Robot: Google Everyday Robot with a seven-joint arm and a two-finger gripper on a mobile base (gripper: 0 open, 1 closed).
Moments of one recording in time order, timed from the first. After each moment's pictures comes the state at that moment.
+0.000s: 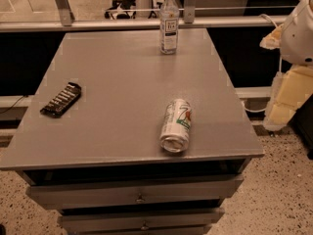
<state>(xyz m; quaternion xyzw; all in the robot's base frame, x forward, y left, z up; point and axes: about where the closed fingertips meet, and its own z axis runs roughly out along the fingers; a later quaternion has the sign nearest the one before) 0.438 -0.216 0.977 -0.60 0.78 -0.04 0.16</state>
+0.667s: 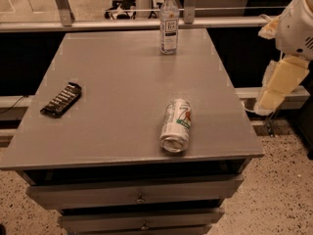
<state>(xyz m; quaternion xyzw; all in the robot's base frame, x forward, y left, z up) 0.474 -0.218 0.980 -0.59 0.78 -0.04 0.20</state>
